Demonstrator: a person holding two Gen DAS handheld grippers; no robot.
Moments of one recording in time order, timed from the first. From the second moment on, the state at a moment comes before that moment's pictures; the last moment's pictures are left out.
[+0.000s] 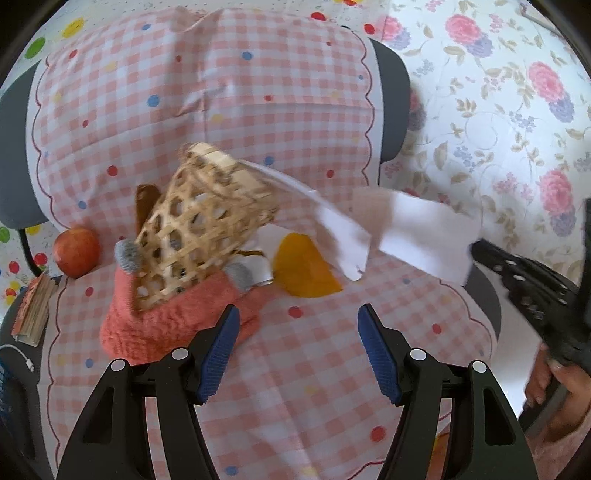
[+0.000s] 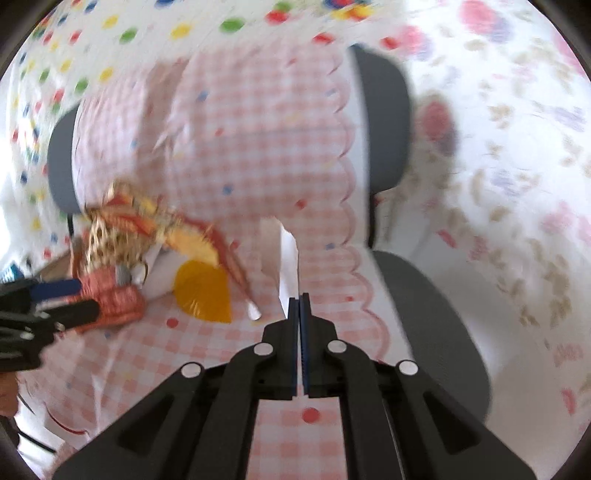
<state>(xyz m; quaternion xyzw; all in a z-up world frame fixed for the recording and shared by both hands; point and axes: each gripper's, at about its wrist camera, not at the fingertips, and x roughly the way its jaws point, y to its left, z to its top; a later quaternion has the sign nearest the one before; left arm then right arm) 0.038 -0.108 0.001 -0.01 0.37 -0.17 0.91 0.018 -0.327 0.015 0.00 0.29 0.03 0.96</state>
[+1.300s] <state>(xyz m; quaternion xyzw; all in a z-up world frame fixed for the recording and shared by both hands) -0.031 -0.149 0.046 0.01 0.28 -0.29 0.92 -0.067 -0.357 0.030 0.06 0.25 -0.02 0.97</state>
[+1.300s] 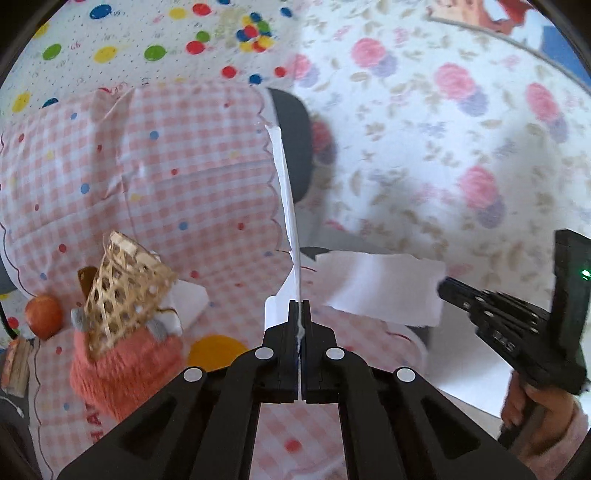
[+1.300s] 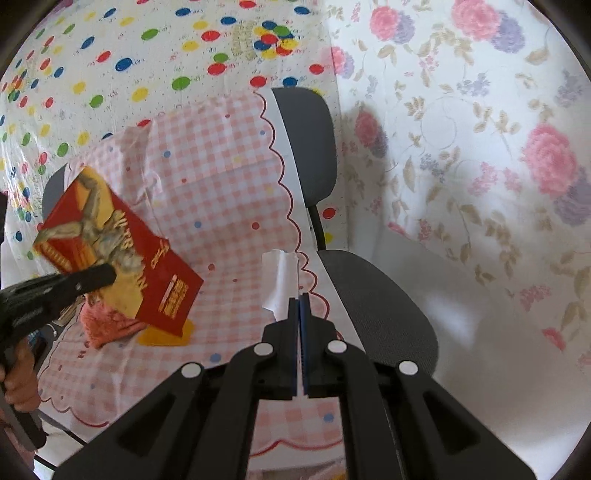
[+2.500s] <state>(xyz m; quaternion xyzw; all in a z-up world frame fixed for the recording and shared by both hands) -0.176 -0.268 -0.042 0.08 0.34 -0.50 0.79 -0.267 -0.383 -0.002 0.04 0.34 -0.19 0.92</state>
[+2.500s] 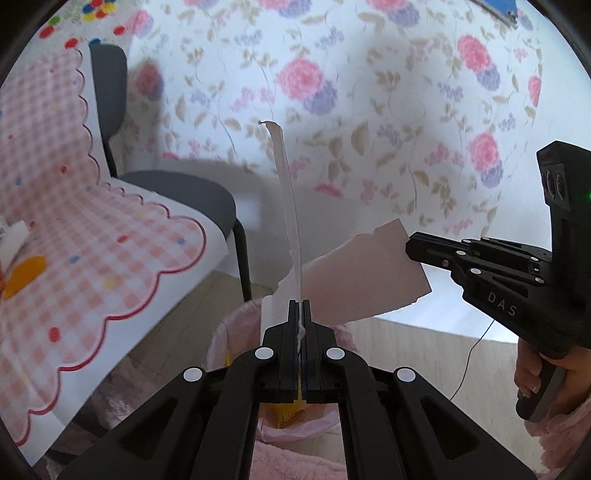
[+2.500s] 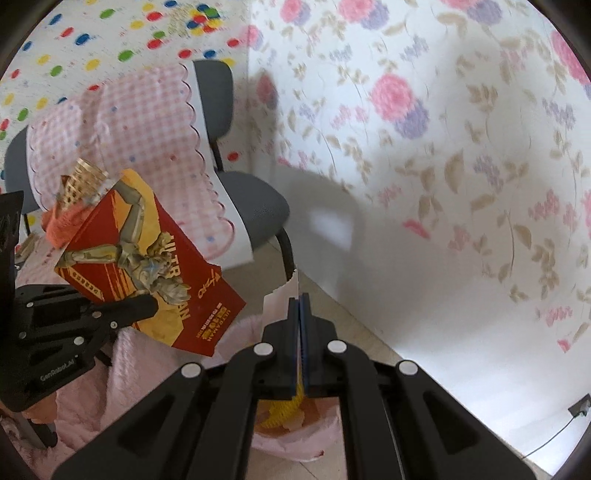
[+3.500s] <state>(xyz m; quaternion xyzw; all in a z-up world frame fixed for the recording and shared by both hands) -0.117 -0.202 -0.024 0.04 0.35 -0.39 0.85 -0.233 -0.402 -0.008 0.07 0.33 -0.18 0.92</state>
